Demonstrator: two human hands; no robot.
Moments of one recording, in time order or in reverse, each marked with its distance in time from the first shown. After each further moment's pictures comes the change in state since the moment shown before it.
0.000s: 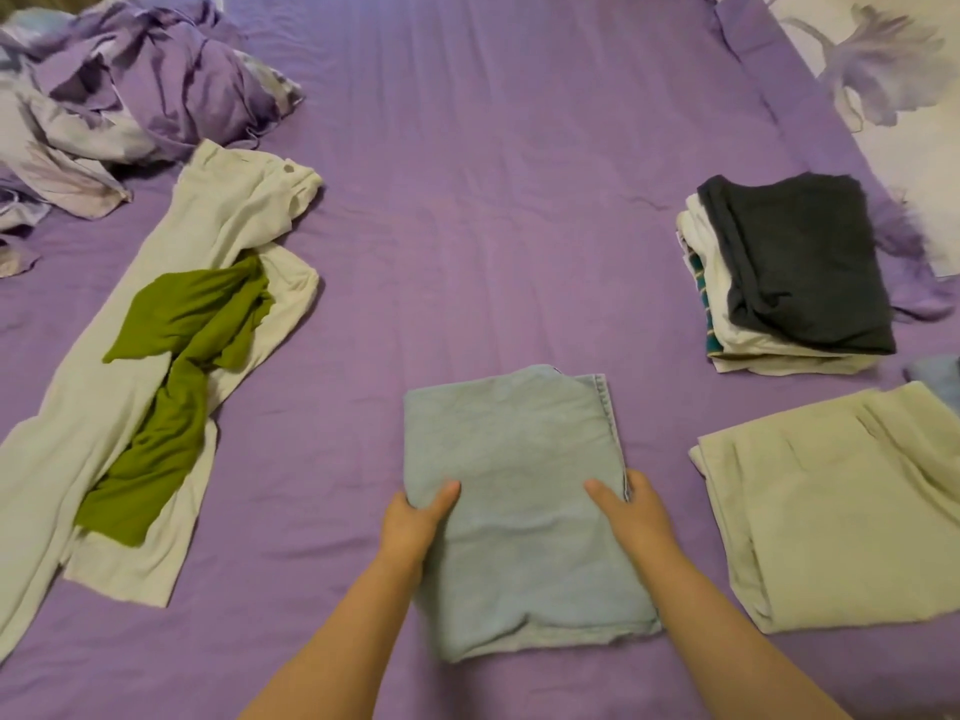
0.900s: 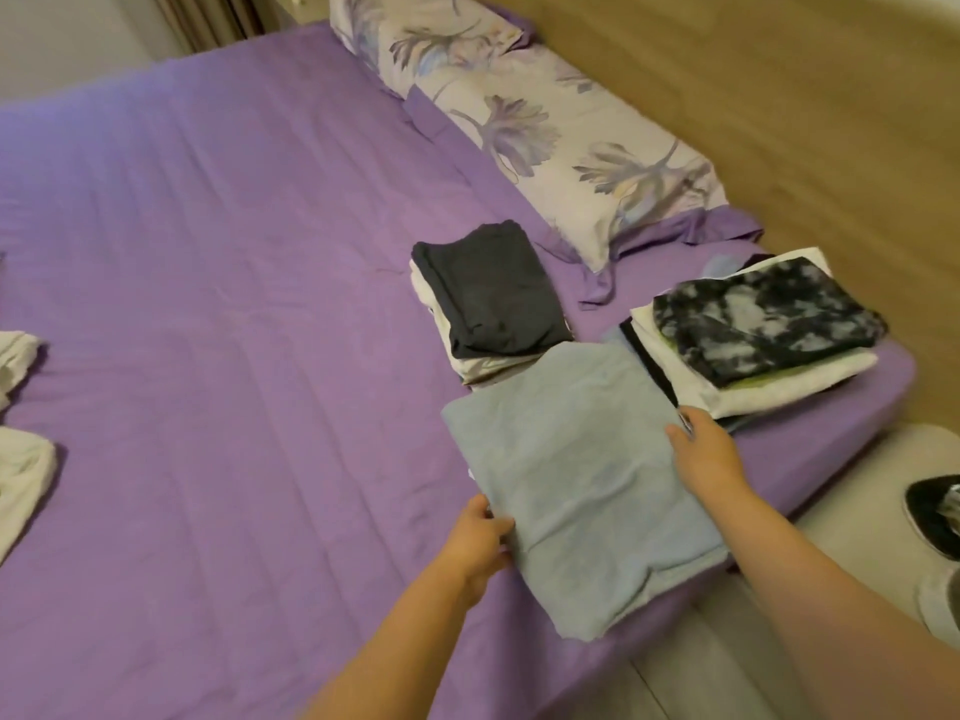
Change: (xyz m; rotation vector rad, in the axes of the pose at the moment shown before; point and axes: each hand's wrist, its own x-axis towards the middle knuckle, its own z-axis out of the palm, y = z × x) left_hand -0.150 0.047 0.232 0.206 -0.747 -0.047; right_hand -0.005 0.042 -0.304 -0.154 0.524 0.035
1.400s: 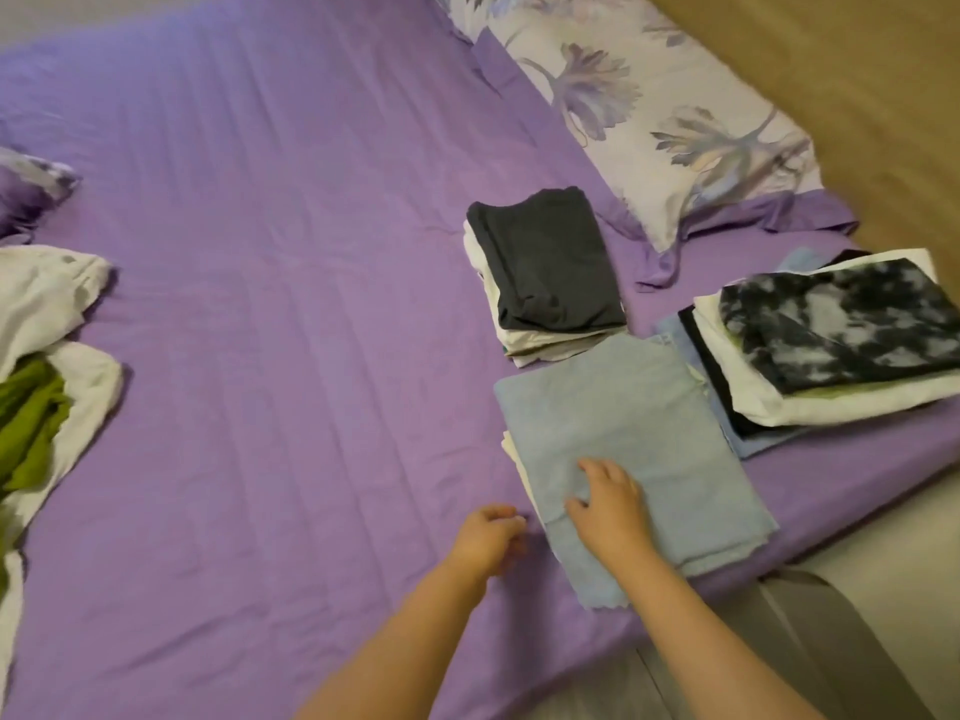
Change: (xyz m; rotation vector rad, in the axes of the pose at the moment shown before) left_hand -0.009 -0.019 -0.015 0.094 0.146 -0.112; right_hand -0.078 -0.021 0.106 -0.489 -0.282 -0.318
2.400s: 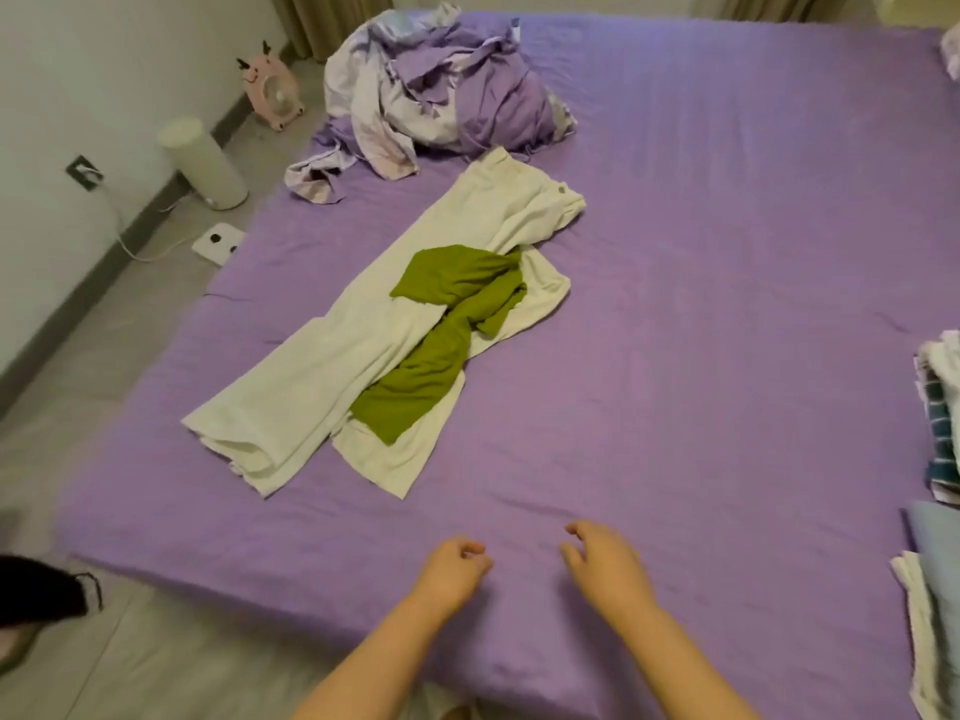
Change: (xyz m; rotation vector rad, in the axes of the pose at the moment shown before) left_hand -0.143 -0.249 -0.381 -0.096 0.490 -0.011; right_hand -0.186 -0.341 0.191 -0.329 -0.414 -0.590
